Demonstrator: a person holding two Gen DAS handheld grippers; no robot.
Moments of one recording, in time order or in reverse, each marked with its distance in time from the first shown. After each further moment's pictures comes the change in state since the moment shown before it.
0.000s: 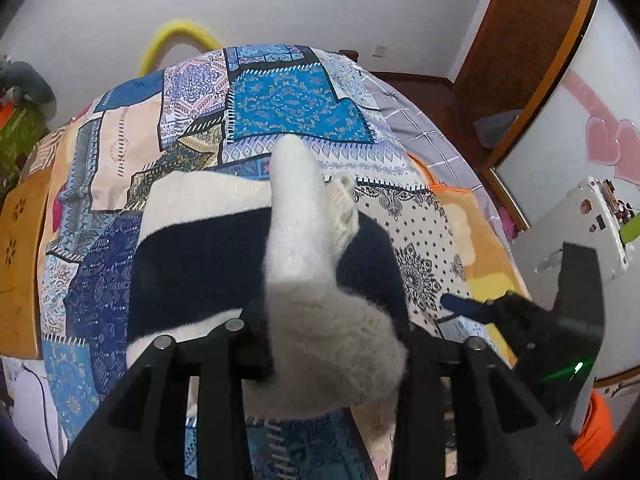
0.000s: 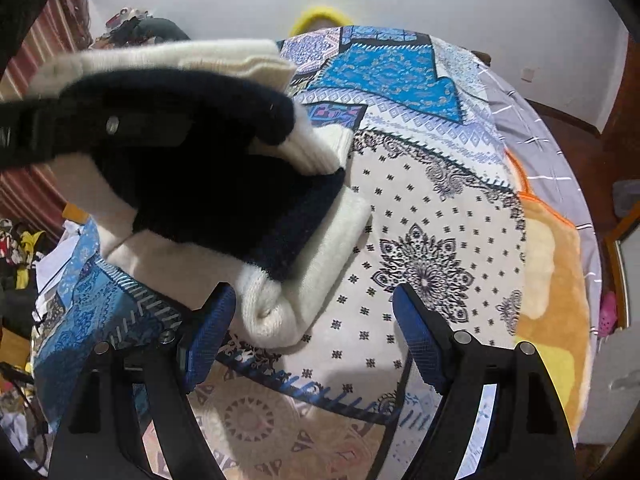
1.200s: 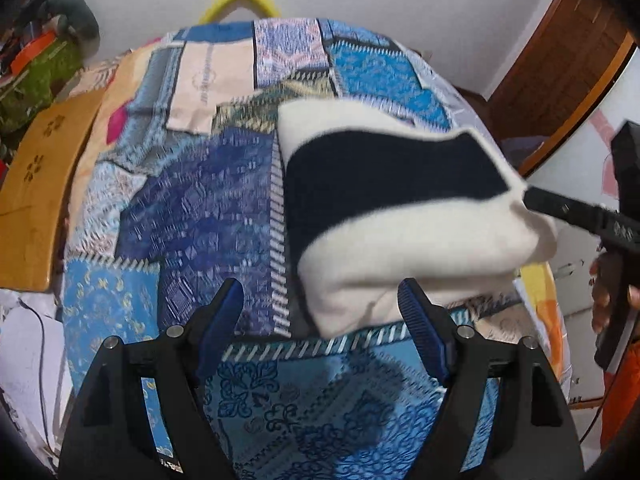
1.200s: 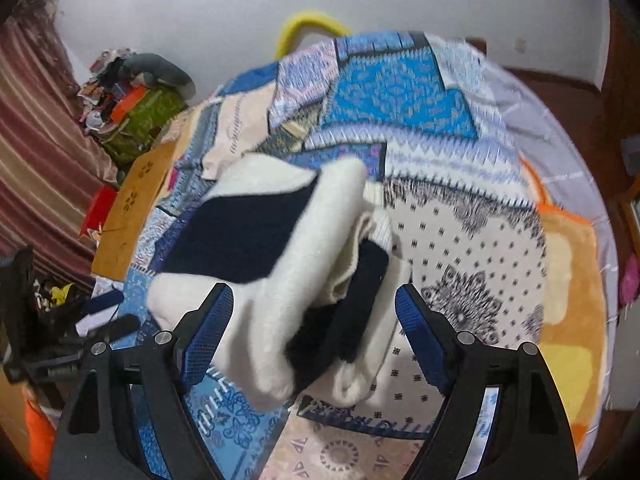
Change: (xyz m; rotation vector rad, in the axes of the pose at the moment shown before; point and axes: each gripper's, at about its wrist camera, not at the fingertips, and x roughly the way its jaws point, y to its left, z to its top) left arm -0.022 0.145 -0.087 -0.166 0.034 0.013; right arm -0.003 0.017 0.061 0.175 0.034 0.083
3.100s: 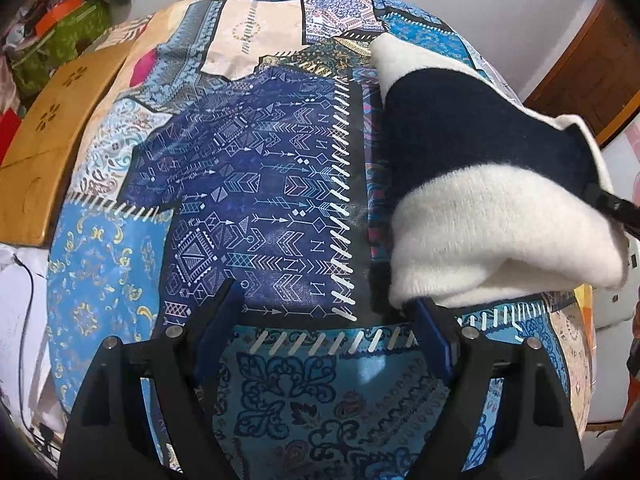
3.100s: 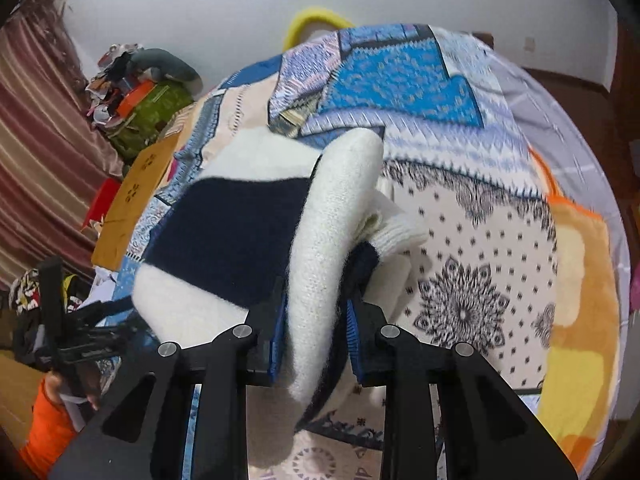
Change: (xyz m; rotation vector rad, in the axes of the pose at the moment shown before) left arm 0.045 0.032 -0.031 -0.090 0.037 0.091; right arm 0.008 -0.016 -0.019 -0.028 -0.012 0.038
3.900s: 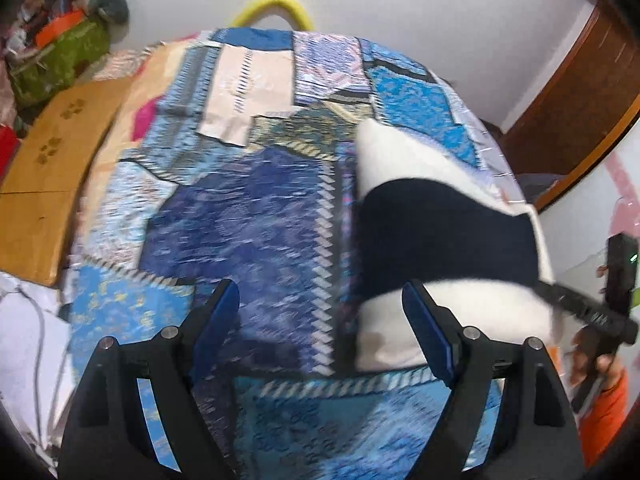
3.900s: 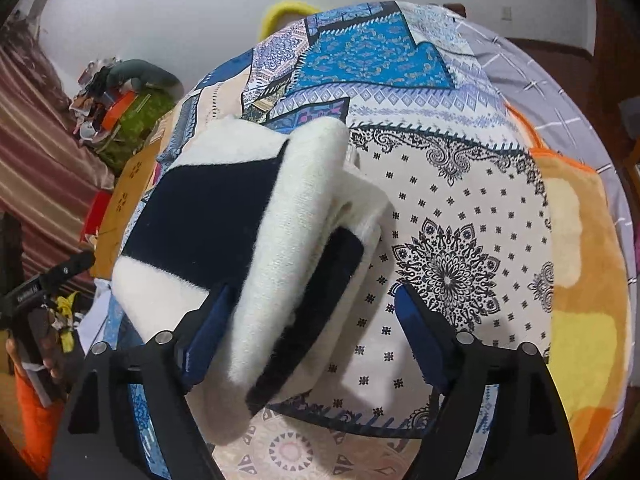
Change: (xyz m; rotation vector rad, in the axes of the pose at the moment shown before) left arm -0.045 0.005 0.060 -0.031 -0.086 -0.099; right arm 0.001 -0.024 -0.018 0.107 0.028 0.002
